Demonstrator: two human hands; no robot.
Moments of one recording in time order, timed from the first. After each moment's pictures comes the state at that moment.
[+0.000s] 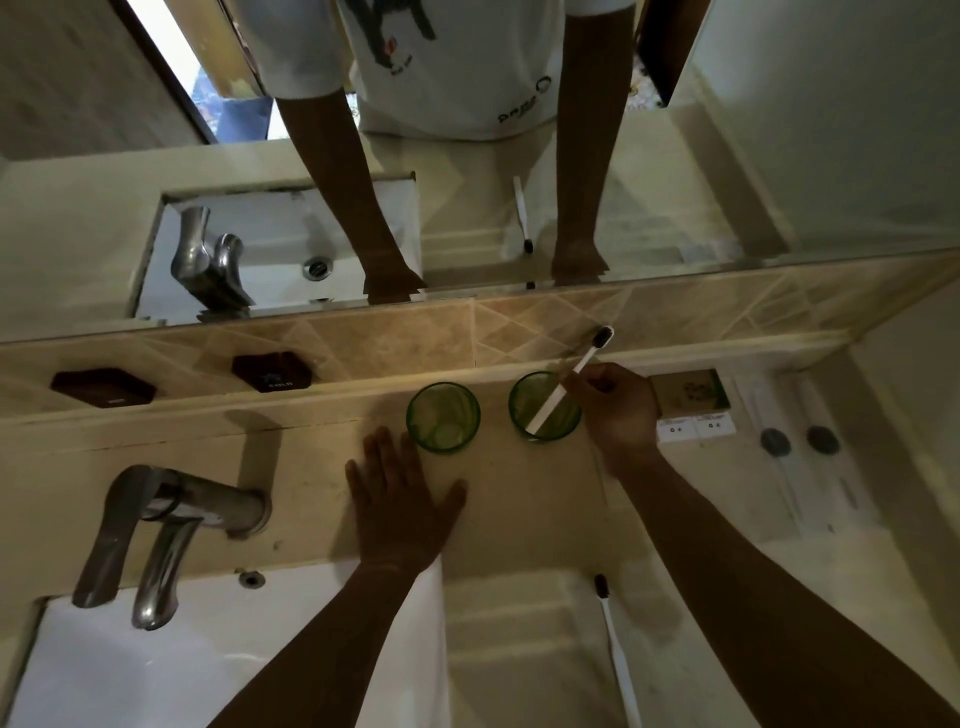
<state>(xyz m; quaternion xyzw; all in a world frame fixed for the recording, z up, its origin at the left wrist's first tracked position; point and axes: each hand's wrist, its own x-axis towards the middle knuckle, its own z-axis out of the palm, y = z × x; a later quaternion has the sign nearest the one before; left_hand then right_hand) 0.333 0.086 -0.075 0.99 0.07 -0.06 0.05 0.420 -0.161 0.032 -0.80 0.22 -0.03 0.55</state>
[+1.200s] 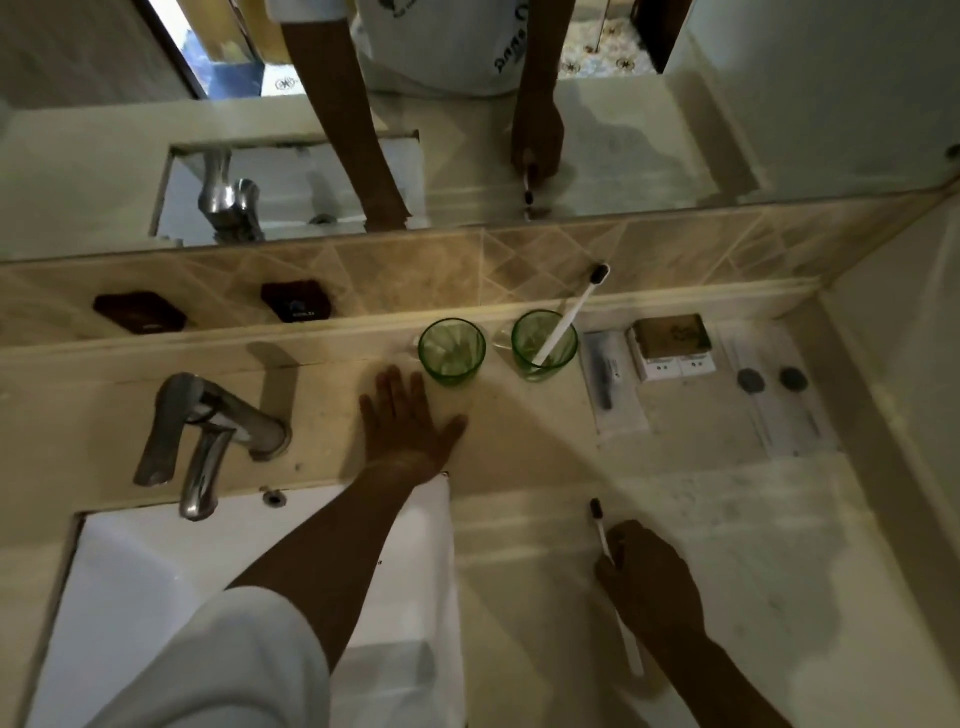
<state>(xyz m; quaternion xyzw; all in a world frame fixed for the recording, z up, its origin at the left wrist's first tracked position) 0.338 0.096 -0.053 0.98 0.06 -0.17 0.06 0.172 -0.180 0.004 -0.95 0.14 0.20 0.22</state>
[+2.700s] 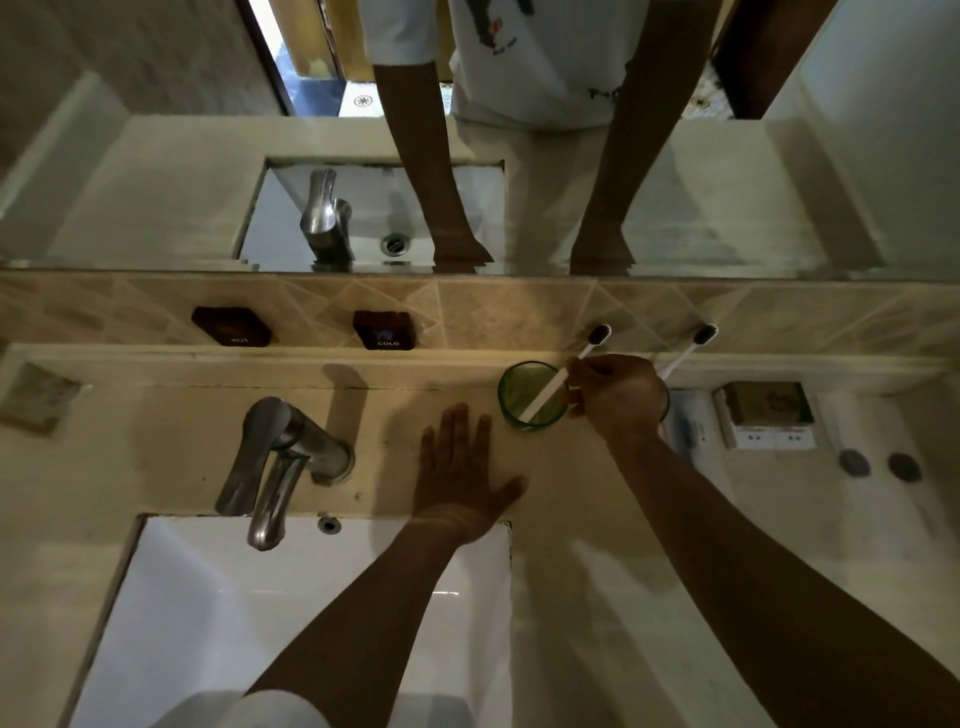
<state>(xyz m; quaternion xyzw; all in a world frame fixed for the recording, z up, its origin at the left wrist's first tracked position) 0.325 0.121 -0.072 0.99 -0.01 -0.09 0.09 0.416 -0.059 0.056 -0.80 0.21 0.02 0.57</state>
